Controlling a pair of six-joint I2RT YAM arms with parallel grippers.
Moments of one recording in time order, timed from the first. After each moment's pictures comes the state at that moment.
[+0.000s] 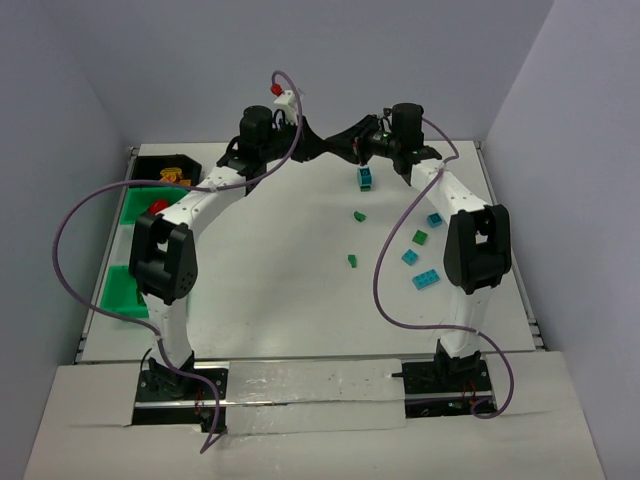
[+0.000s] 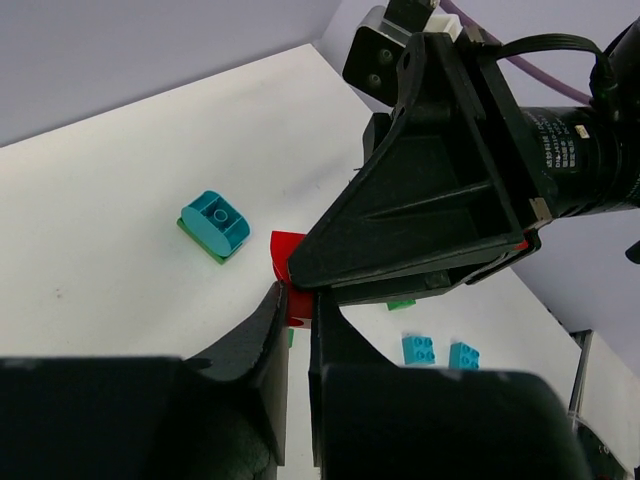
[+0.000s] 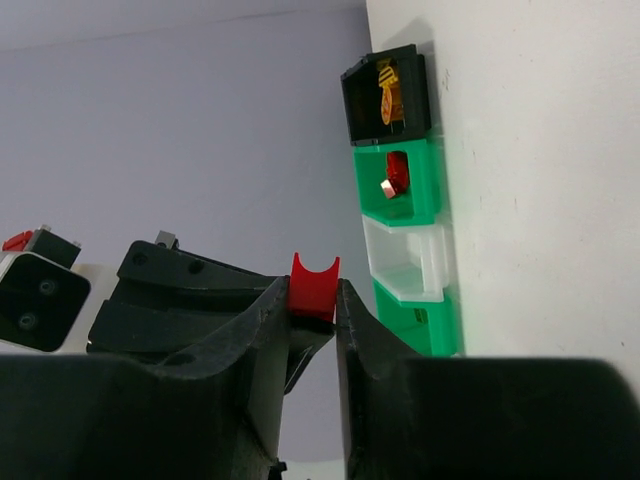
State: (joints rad) left arm -0.47 1.98 1.71 0.11 0.49 -0.41; right arm 0.23 1.94 1.63 -0.03 -0.69 1.33
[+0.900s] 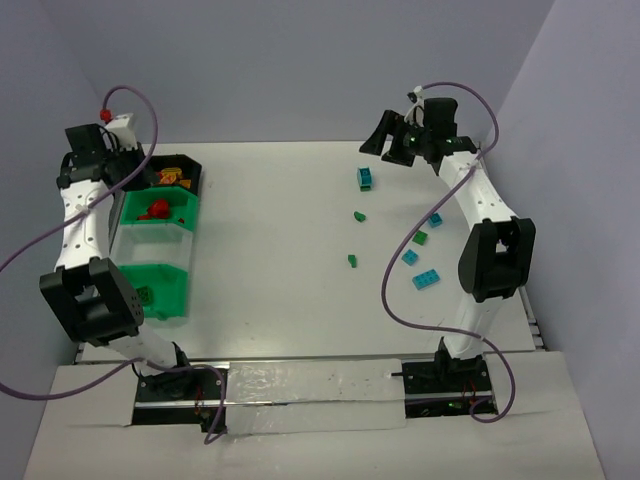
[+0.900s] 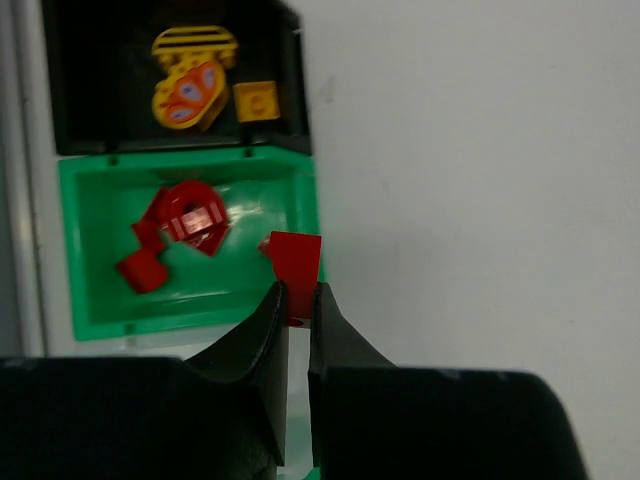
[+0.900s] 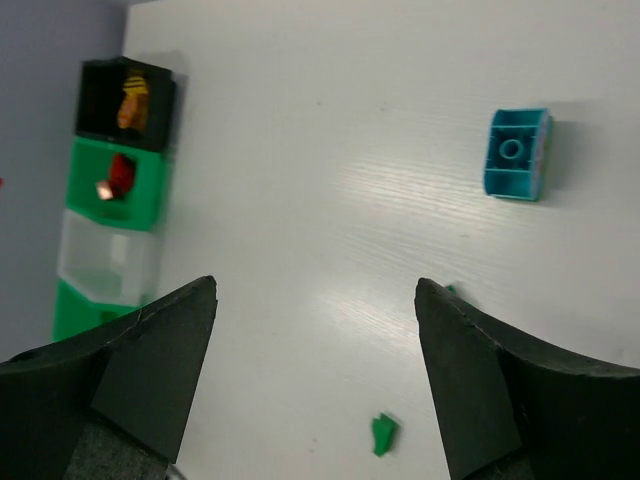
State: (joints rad) left arm 0.27 1.61 1.52 -0.62 0.41 0.10; right arm 0.09 1.85 1.69 -0.43 -0.53 0.44
